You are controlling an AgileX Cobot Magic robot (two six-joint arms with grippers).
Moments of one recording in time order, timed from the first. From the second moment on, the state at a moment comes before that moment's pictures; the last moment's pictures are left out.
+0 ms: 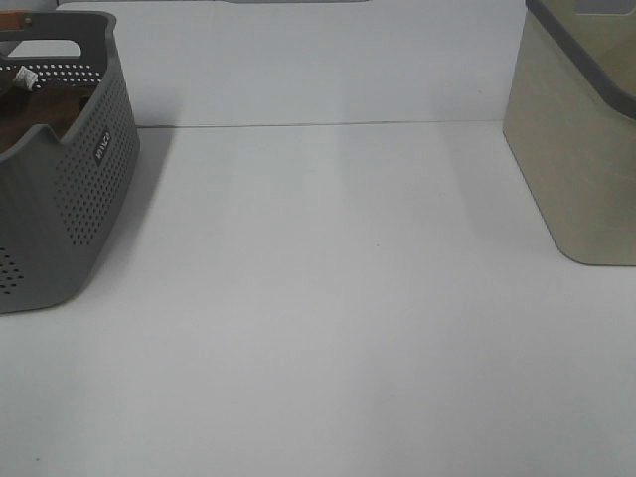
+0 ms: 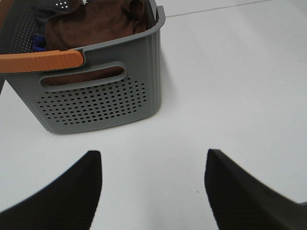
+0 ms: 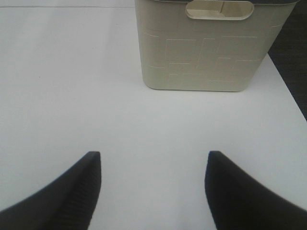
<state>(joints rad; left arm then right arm) 0.02 0.00 -0.51 -0.12 1.05 0.15 -0.01 0.00 -0.50 0.02 1.06 -0.01</state>
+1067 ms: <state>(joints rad) 0.02 0.00 -0.51 -0.12 1.05 0.15 -0.01 0.00 -0.50 0.02 1.06 -0.01</state>
